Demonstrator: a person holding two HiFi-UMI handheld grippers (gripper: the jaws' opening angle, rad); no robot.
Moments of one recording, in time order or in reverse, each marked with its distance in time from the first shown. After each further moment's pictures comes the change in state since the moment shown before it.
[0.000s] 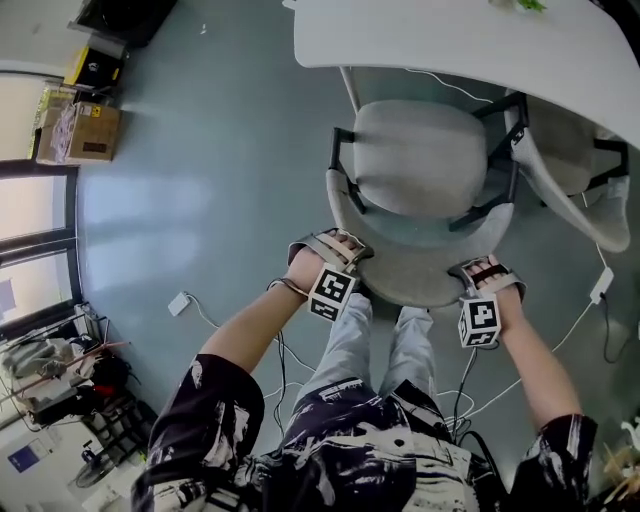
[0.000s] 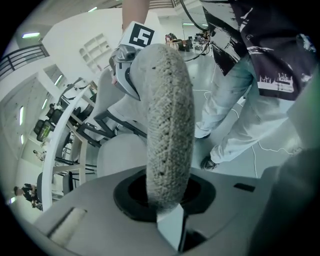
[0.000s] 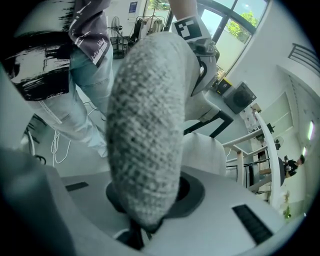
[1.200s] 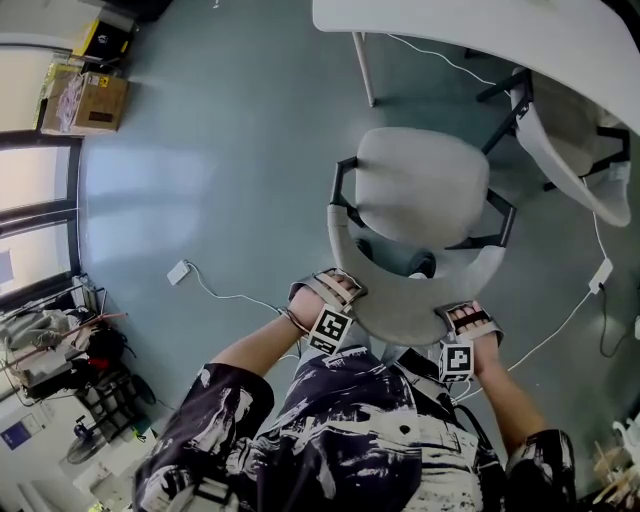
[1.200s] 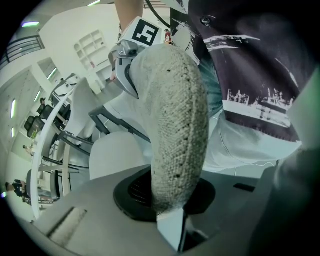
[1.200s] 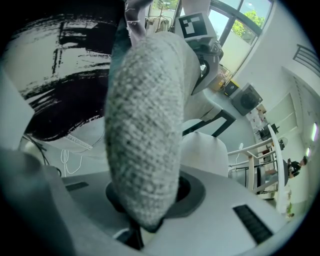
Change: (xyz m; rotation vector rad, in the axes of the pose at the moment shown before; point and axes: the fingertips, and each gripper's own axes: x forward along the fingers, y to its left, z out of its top) left arm -0.029 -0.188 0.089 -0.037 0.003 -0.098; right arm -0.032 0.185 0.091 -0.007 0.012 0.032
